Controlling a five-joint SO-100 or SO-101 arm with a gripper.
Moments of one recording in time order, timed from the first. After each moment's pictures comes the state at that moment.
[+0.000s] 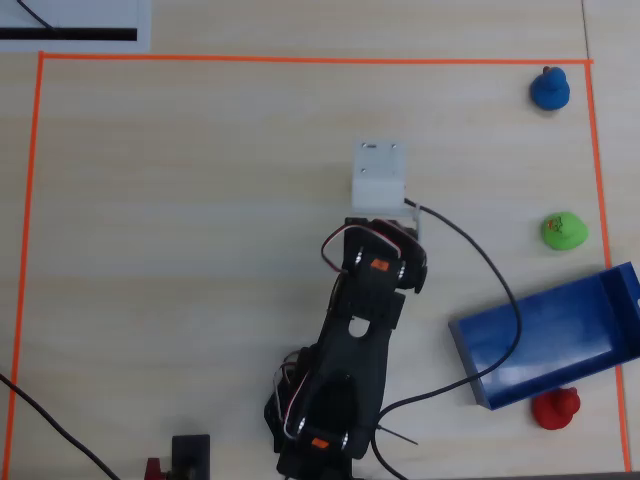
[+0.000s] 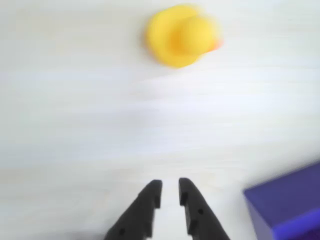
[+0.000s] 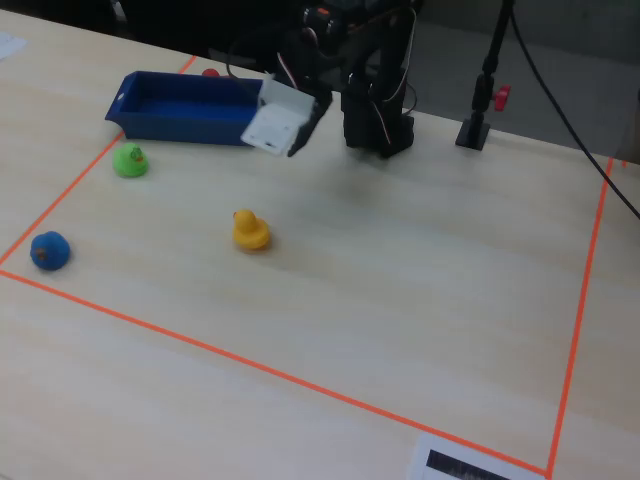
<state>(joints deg) 24.9 129.0 117.9 73.1 -104.9</state>
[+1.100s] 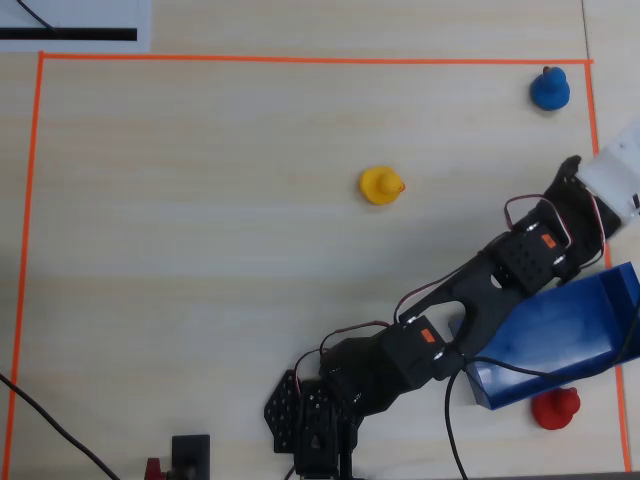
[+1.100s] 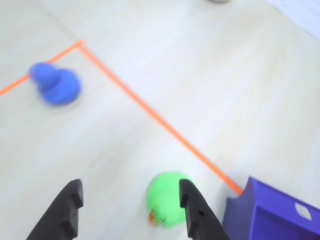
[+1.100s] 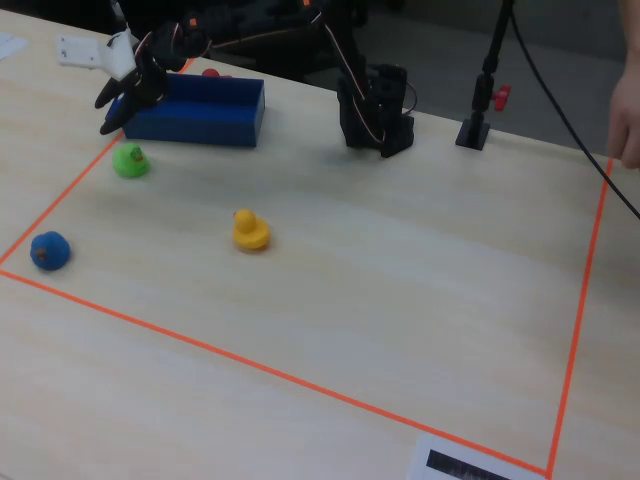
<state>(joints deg) 59.3 74.1 75.9 24.4 -96.2</state>
